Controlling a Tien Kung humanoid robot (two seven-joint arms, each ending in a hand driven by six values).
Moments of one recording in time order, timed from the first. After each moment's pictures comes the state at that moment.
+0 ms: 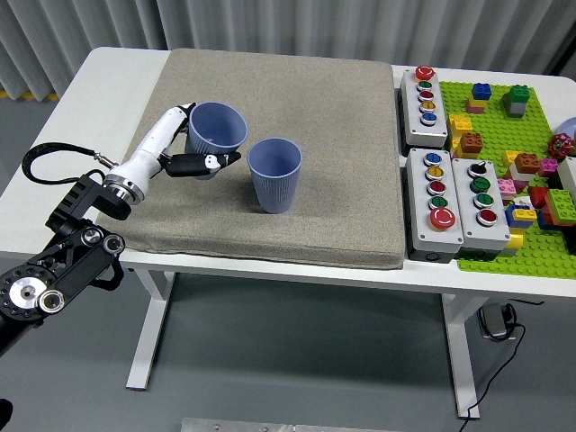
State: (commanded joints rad) left arm -0.50 0.33 -0.97 -1.23 1.52 0.14 -0.05; right arm 0.20 -0.08 1.93 0.21 -1.72 -0.08 -0.27
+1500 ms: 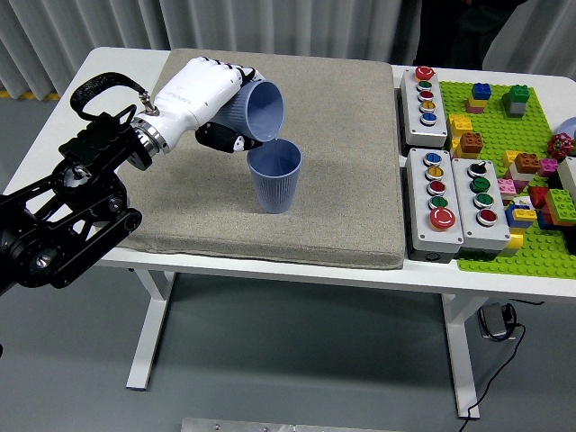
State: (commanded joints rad) left arm -0.73 0.40 -0.81 -1.29 2.11 0.10 0.03; right arm 0.22 -0.09 1.92 0.21 -1.70 -0.09 -0.26
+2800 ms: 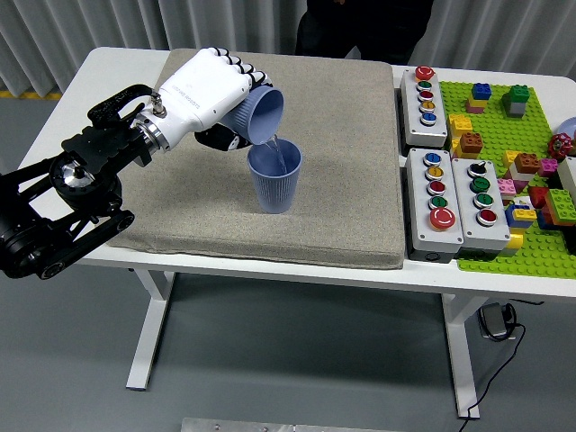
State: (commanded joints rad) left arm -0.84 0.49 -0.62 -1.28 2.27 0.20 0.07; right arm 0.21 -0.09 1.92 0.21 -1.69 -0.09 -0.27
